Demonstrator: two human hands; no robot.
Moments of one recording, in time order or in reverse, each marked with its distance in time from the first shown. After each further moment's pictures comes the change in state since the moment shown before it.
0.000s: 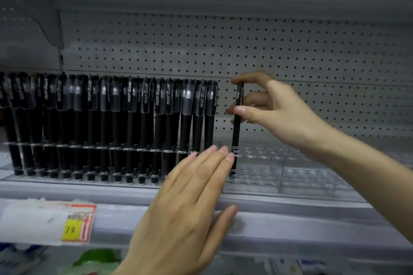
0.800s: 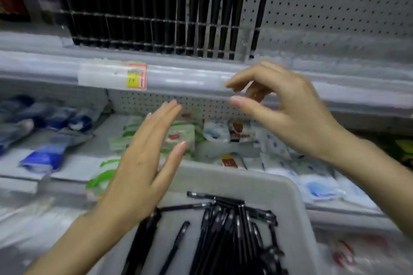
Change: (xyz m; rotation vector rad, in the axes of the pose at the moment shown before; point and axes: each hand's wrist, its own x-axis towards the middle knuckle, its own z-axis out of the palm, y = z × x) left_hand -0.135 0.036 -0.083 -0.398 -0.199 -0.502; right_hand -0.147 -0.031 0.074 -0.224 -0.102 -0.192
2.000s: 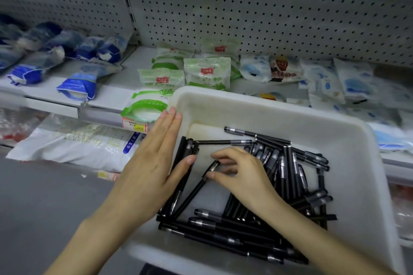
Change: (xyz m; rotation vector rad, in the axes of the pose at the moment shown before) left_hand -0.132 -0.048 0.012 0.199 -0.365 -0.293; right_hand -0.144 -0.010 0.215 0.465 -0.310 0.747
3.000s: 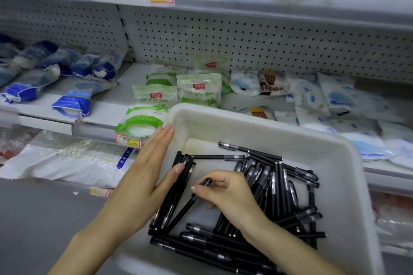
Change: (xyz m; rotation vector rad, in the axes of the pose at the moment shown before) left_hand 0.001 -0.001 -0.003 -0.212 0.002 -0.059; right_hand -0.015 -0.020 0.004 0.543 -0.102 0.184
